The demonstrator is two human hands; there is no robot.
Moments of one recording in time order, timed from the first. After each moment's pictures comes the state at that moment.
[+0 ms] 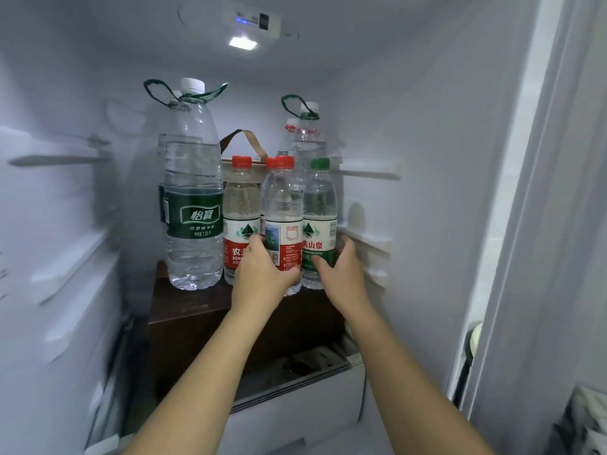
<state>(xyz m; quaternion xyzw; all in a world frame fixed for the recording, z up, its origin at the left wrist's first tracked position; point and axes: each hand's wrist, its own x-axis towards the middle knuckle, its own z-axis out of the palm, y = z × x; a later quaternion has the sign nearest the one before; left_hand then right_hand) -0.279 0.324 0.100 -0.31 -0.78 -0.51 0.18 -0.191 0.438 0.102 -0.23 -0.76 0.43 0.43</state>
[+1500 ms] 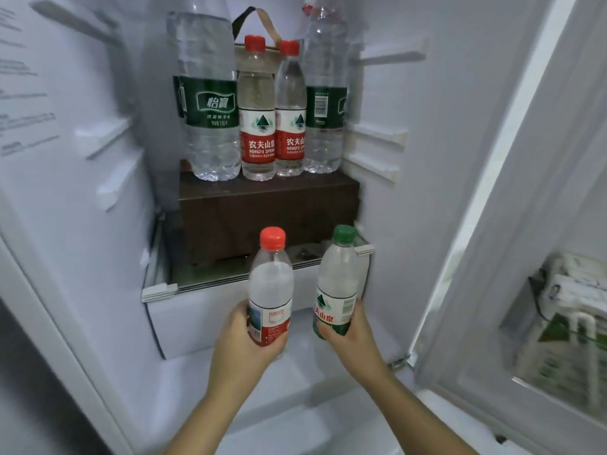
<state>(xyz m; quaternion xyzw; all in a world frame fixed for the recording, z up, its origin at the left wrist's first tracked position) -0.156 0.183 -0.104 -0.25 -0.81 -0.54 -0.01 -0.061 0.358 -0.117 -0.21 -0.76 0.55 0.29</state>
